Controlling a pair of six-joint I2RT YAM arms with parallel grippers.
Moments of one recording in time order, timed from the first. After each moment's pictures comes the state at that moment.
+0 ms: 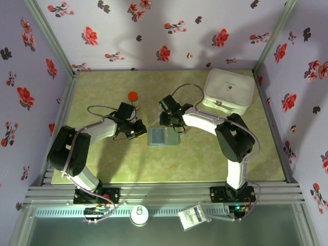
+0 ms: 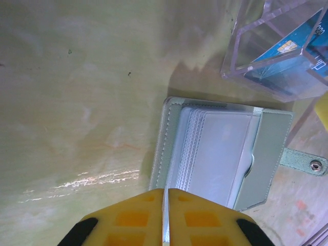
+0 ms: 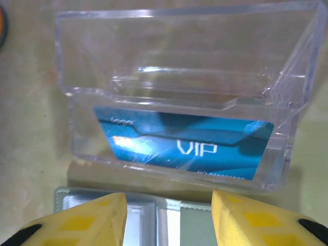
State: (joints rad) left arm -0.46 1.62 0.87 -0.31 0.40 -0.75; right arm 0.74 1.91 1.32 -0.48 0.09 0.74
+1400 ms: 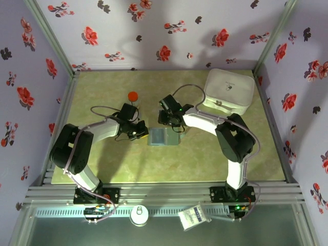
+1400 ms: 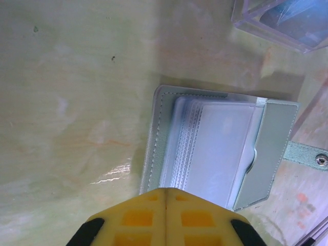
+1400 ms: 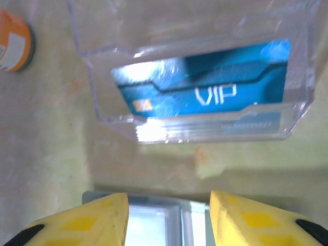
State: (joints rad) left arm -0.49 1.66 0.87 -0.29 0.42 -0.76; right arm 0.74 1.88 1.29 -0.41 0.01 0.80
